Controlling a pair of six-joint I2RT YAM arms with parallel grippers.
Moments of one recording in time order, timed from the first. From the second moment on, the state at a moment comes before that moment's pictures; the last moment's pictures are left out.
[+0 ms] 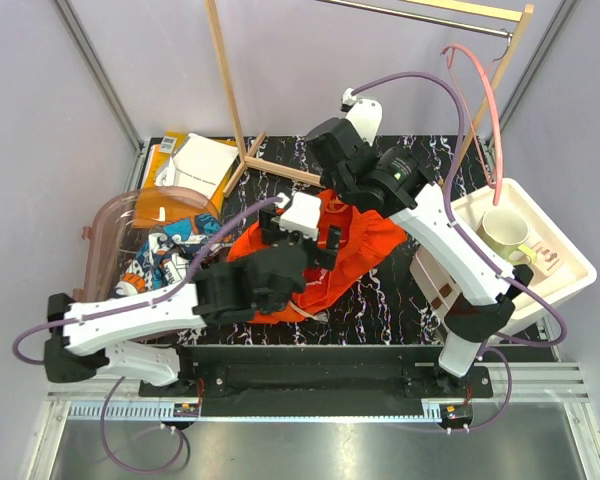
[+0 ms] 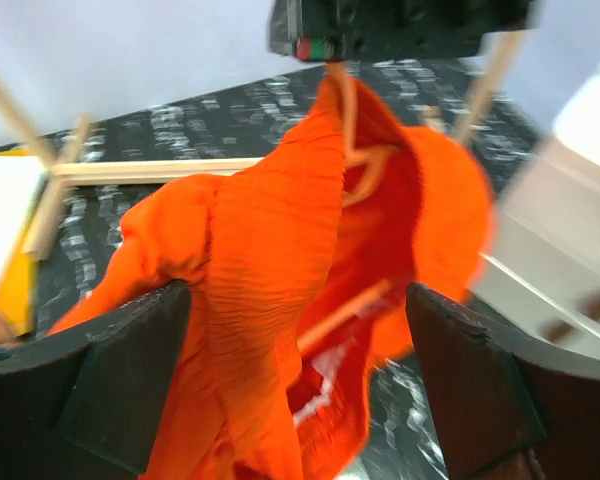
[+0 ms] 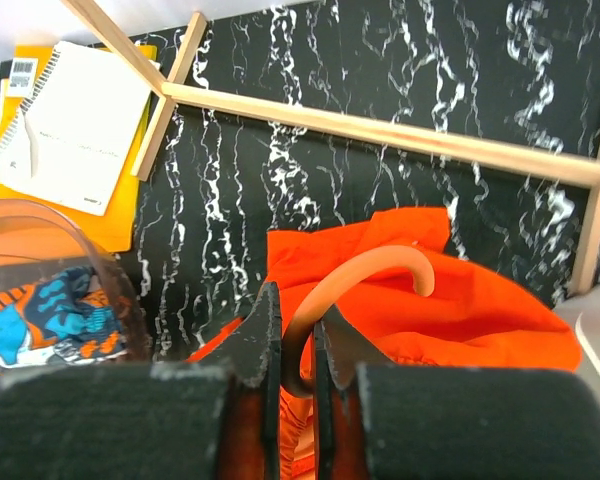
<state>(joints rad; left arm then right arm) -1.31 1.20 1.24 -0.29 -0.91 -0.23 0.90 1.76 2.25 -1.16 0.72 0.71</state>
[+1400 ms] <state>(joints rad) -1.19 0.85 1.23 -0.51 -0.65 -0.39 0.91 1.18 1.44 -0.54 0.85 0.50</state>
